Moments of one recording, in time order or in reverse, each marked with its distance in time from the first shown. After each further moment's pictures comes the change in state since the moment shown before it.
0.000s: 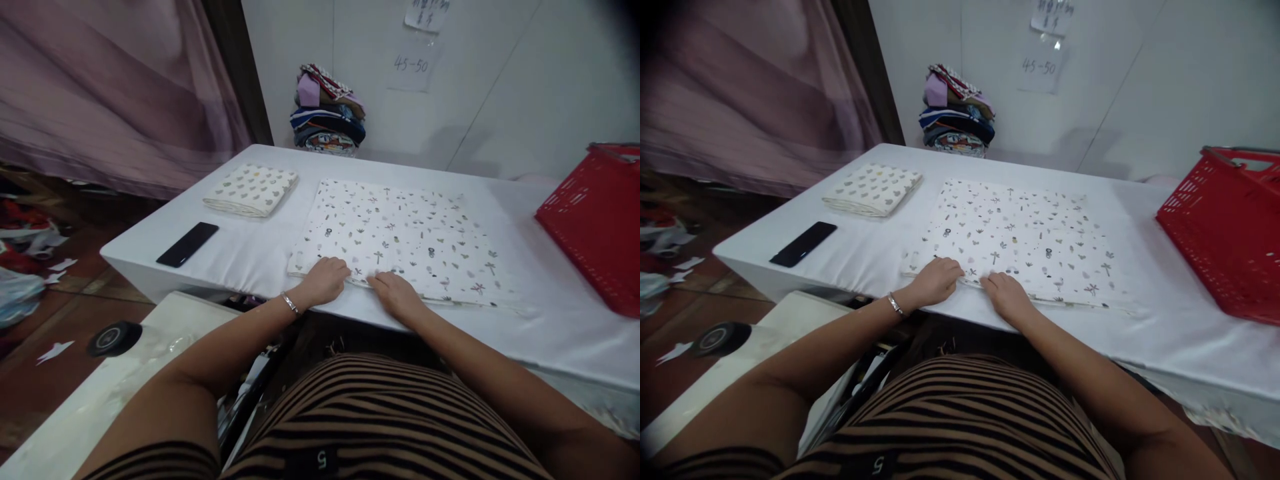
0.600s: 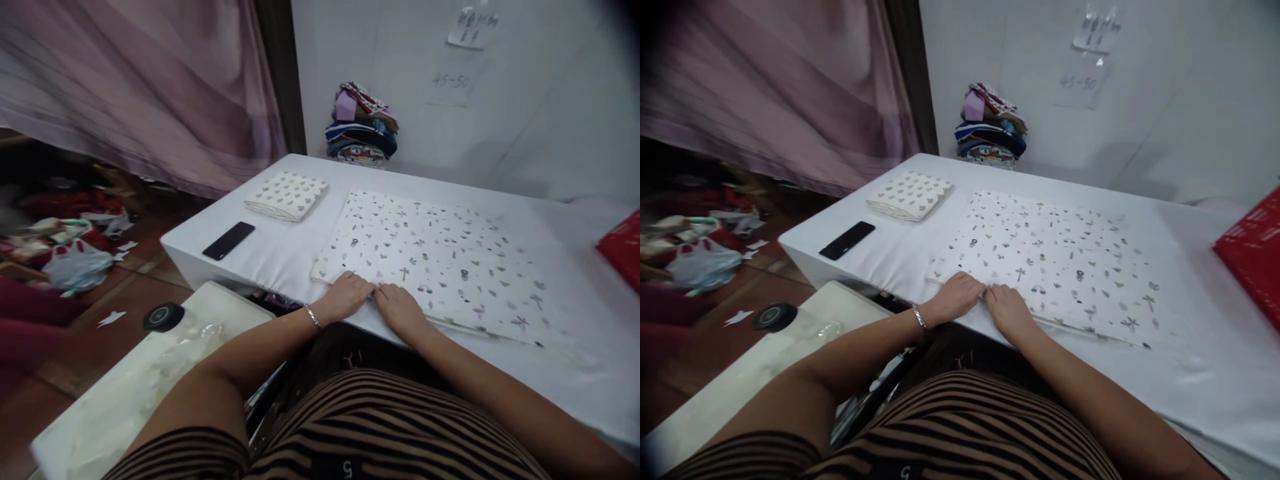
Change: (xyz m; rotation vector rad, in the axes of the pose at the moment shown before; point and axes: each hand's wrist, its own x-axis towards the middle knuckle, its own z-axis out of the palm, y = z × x) left_hand -0.015 0.011 0.010 0.098 0.065 -0.026; right_hand 0.033 -0.032 0.001 -0.093 -0.037 -0.062
